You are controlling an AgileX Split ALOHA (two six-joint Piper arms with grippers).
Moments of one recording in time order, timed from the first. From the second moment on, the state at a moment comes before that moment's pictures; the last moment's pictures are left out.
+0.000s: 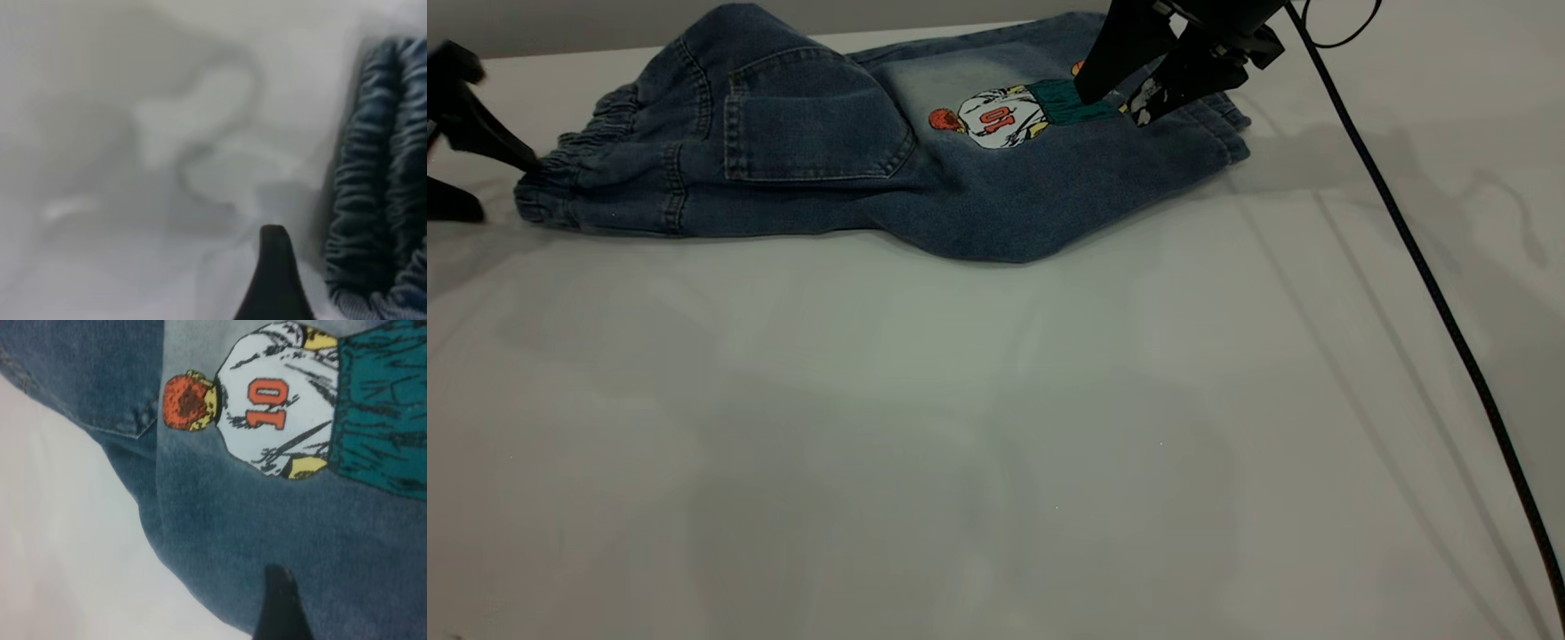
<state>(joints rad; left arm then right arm) 0.33 2.22 -1.21 -1.15 0.47 0.83 0.18 2.47 -1.85 0.89 0.98 -0.71</state>
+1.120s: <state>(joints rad) 0.23 2.11 -1.23 -1.38 0.56 1.09 0.21 2.47 -1.86 0.94 0.92 -0.71</state>
